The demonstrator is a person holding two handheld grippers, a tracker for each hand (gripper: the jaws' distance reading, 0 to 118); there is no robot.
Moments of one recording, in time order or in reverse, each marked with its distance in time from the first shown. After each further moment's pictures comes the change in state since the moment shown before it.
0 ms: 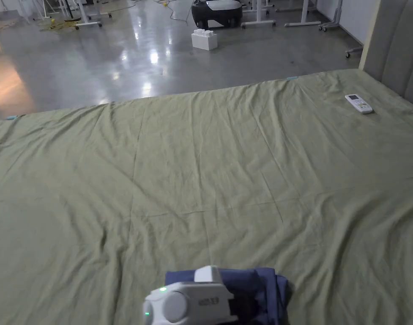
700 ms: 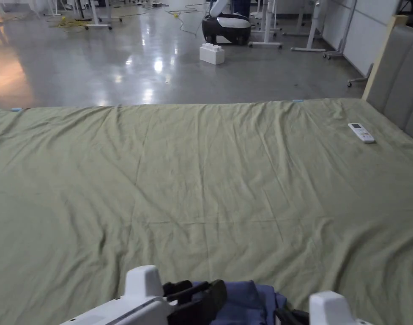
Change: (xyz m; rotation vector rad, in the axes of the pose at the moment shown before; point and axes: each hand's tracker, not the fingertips) left arm -0.008 -0.027 0.189 0.500 -0.093 -0.104; right arm -0.137 0.045 -0.168 -0.223 0.334 0.226
